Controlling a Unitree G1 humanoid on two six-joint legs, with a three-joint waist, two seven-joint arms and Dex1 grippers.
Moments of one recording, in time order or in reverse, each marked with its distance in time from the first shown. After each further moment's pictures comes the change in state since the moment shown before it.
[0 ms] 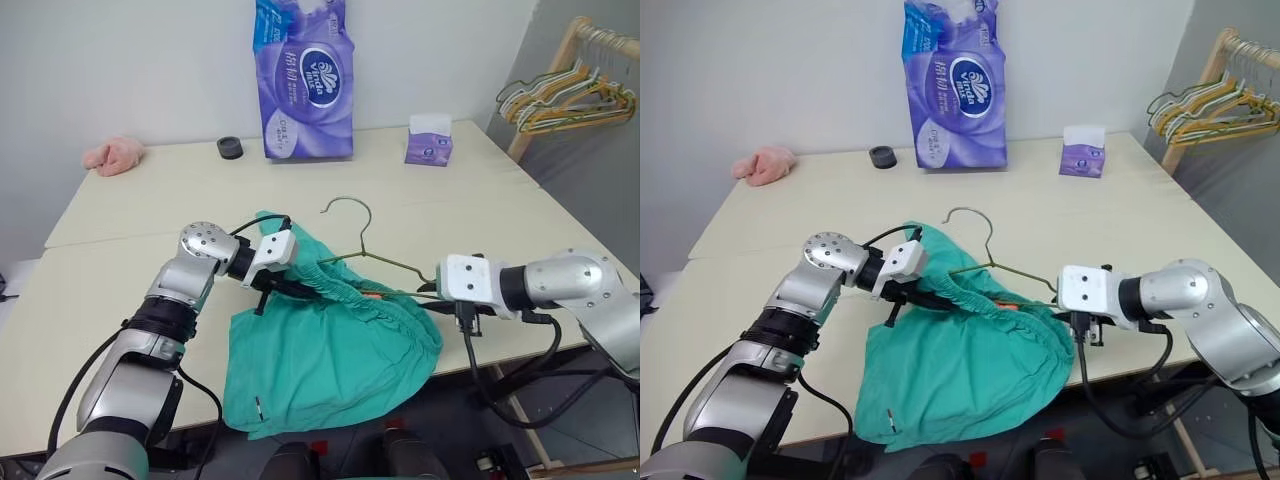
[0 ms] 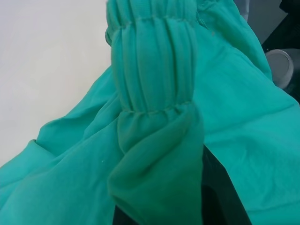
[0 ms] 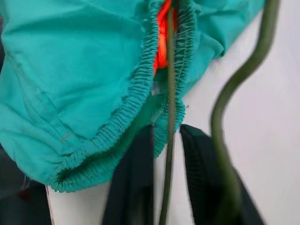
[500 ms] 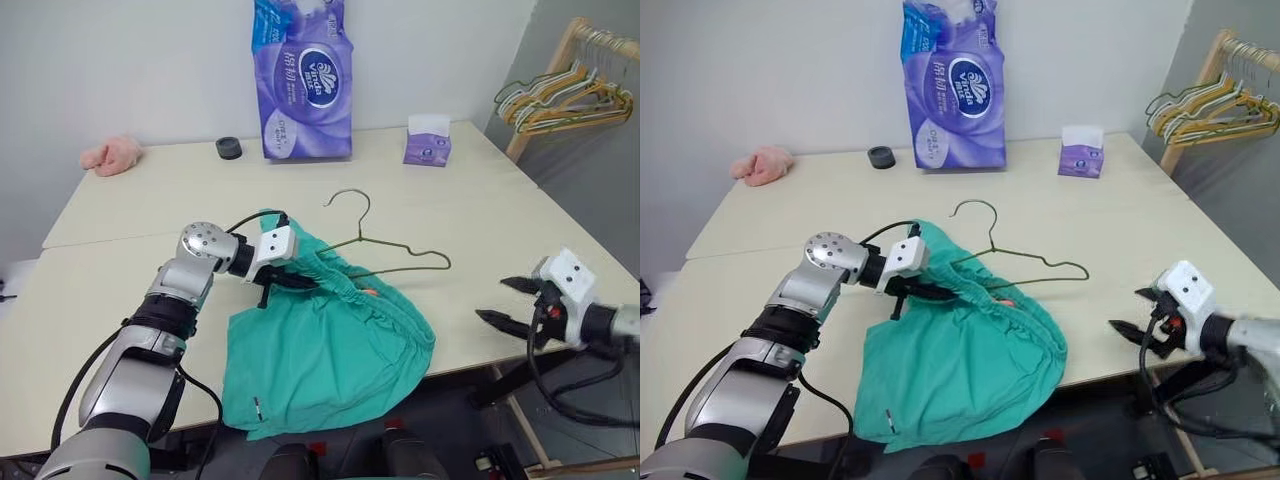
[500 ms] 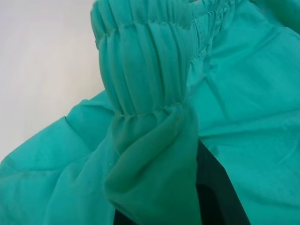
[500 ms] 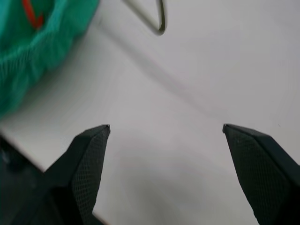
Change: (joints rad) left arm -0.017 0.012 -0.002 0.058 0.037 -0.015 0.096; right arm 0.467 0.326 -0.614 -0.034 0.242 0.281 -0.227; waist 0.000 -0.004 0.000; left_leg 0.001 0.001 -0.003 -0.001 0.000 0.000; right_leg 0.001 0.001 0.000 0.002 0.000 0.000
